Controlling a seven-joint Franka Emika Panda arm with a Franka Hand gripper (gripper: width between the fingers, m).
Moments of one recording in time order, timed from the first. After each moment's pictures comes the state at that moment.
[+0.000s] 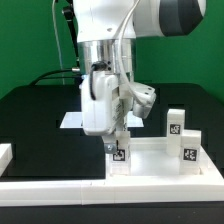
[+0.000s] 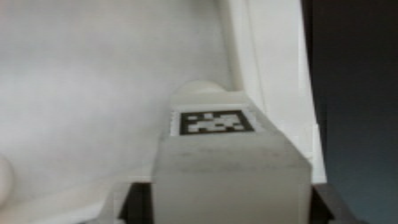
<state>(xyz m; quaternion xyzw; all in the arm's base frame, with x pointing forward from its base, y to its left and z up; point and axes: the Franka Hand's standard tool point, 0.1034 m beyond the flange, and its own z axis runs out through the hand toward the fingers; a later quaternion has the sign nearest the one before) 0.619 -0.002 0.068 -0.59 0.80 -0.03 0.08</state>
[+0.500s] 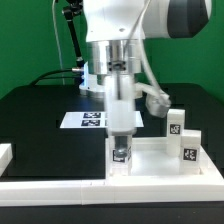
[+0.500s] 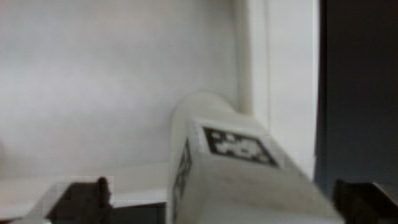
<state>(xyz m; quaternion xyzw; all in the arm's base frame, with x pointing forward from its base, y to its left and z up) 0.622 0.010 0.068 -0.75 0.66 -0.05 0.06</state>
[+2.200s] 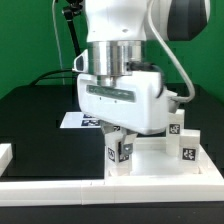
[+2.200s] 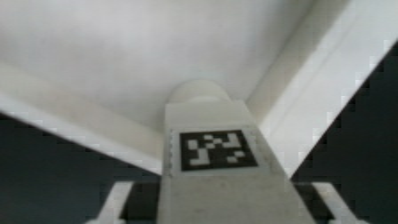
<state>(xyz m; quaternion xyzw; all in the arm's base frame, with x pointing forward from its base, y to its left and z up) 0.625 0.000 0.068 -0.84 0.53 -0.06 0.04</state>
